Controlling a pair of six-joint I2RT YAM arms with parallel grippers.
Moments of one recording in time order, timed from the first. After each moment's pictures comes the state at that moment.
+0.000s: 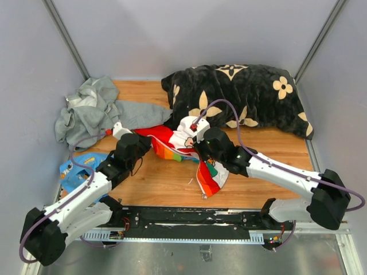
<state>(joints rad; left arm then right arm) -0.55 0.90 0.45 -0.01 -0.43 -1.00 0.92 1.30 0.87 -0.14 0.15 0.10</state>
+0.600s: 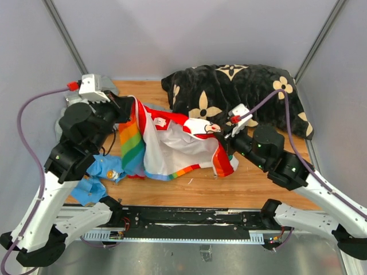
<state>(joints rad) -0.55 0.87 1.29 -0.47 -0.33 -0.43 0.92 0.87 1.02 -0.38 0.21 0.03</state>
